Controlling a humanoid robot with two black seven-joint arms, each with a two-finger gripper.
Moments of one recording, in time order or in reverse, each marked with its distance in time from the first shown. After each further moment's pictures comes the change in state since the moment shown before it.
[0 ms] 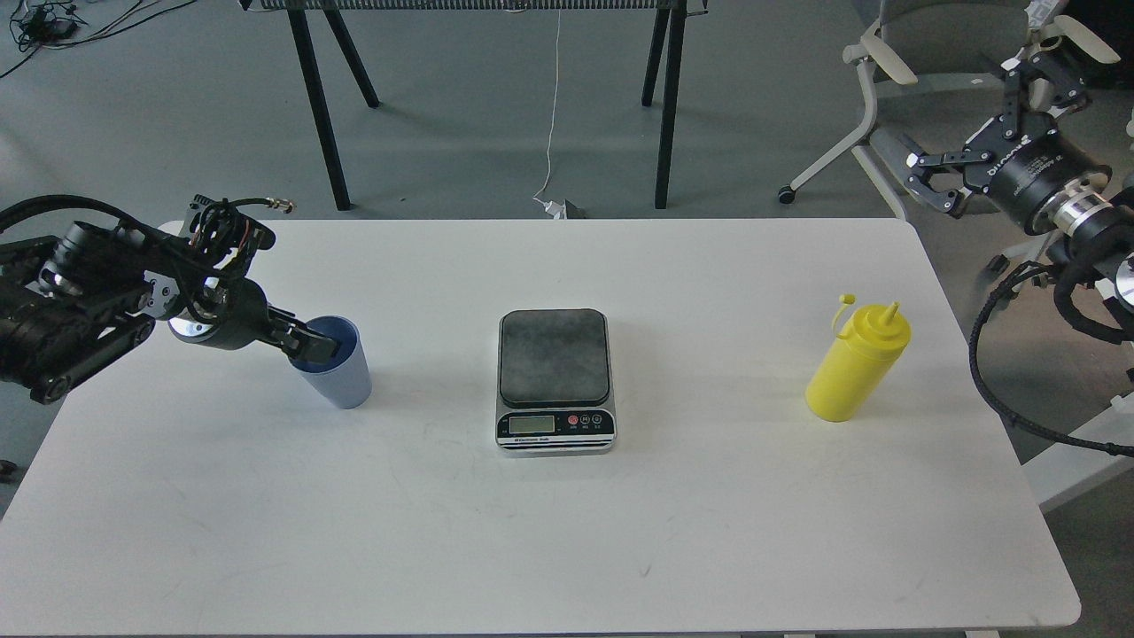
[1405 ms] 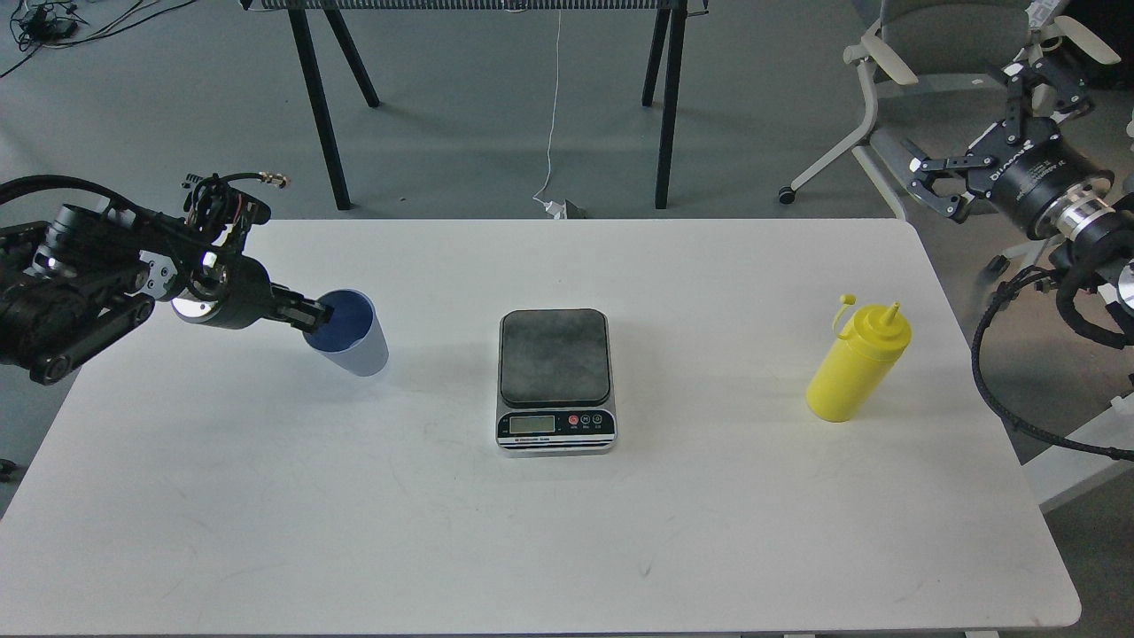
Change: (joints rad) left arm -0.063 0.004 -0.011 0.006 -0.078 0.000 0.000; right arm -0.012 -0.003 0.002 -0.003 0.001 0.000 0.001
